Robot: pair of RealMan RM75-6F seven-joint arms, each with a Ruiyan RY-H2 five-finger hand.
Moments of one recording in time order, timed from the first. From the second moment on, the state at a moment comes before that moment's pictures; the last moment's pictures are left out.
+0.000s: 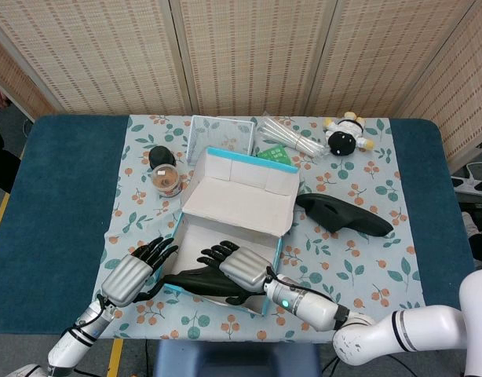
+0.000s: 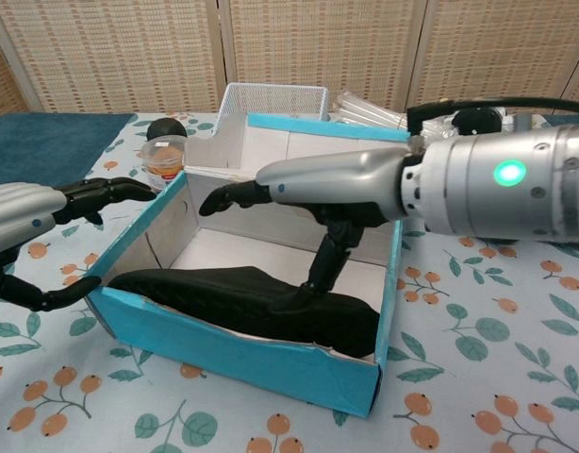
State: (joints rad) left arm -0.45 -1.40 0.06 -1.60 1.63 1.21 0.16; right arm 1.01 -1.40 0.13 -1.92 -0.92 0.74 -0.48
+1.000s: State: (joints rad) left arm -0.47 -1.42 0.06 -1.58 1.63 1.15 0.17; right arm 1.16 -1.60 0.06 -1.82 -0.68 0.94 -0.67
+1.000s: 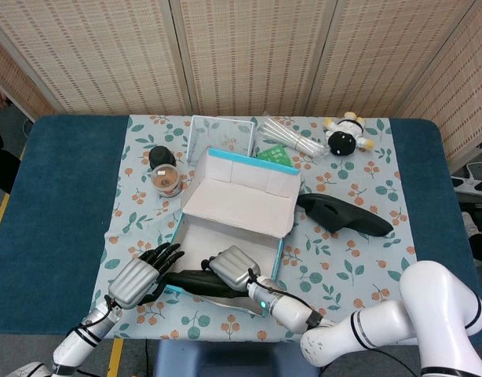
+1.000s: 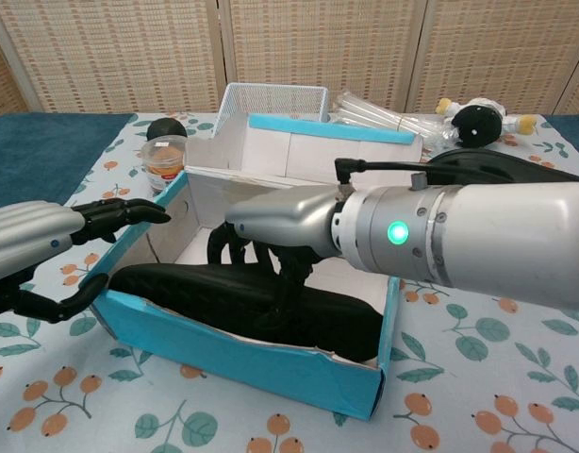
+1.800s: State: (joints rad) left arm -0.48 -1.45 0.07 -1.55 1.60 1.10 0.20; right arm 0.95 -1.54 0.11 -1.75 -1.24 0.99 -0.13
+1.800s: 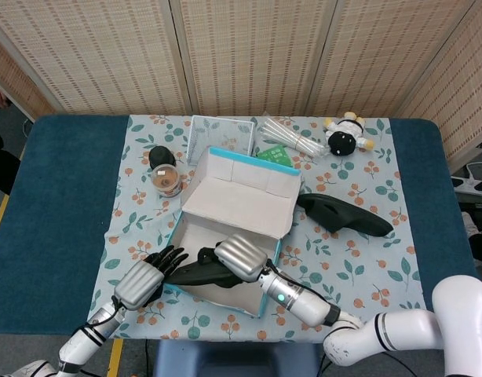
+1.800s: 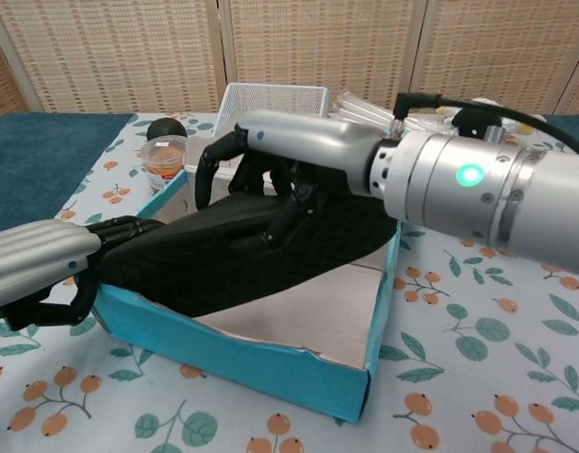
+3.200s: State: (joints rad) left arm -0.44 -1.44 0.01 -1.55 1.68 1.32 0.05; right arm 0.42 -1.13 -0.11 -1.49 -1.72 1.52 0.30
